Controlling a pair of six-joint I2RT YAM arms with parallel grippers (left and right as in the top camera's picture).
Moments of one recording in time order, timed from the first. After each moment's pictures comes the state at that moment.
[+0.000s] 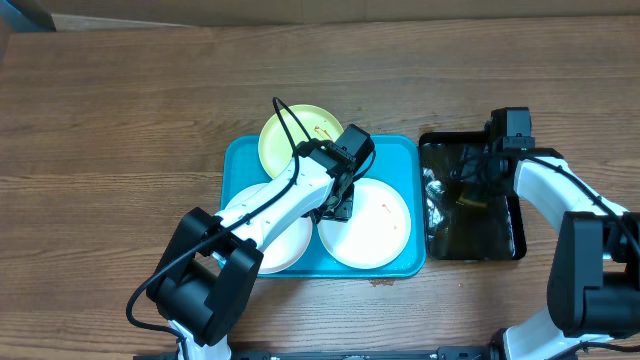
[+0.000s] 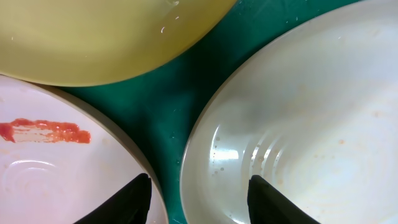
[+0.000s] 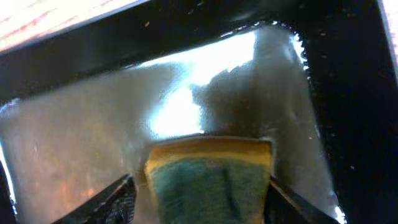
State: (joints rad) left arm -0.65 1.90 1.33 -0.95 -0.08 -0.55; right arm -0.03 1.77 0.98 -0.41 -0.01 0.27
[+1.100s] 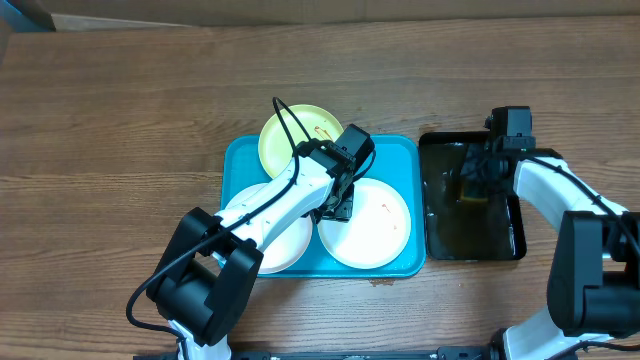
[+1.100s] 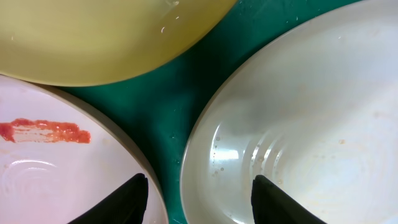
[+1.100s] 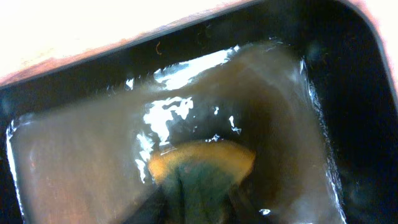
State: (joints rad) left arm -0.65 1.90 1.33 -0.95 -0.08 -0.55; right arm -0.03 1.78 0.99 -0.40 -0.02 0.28
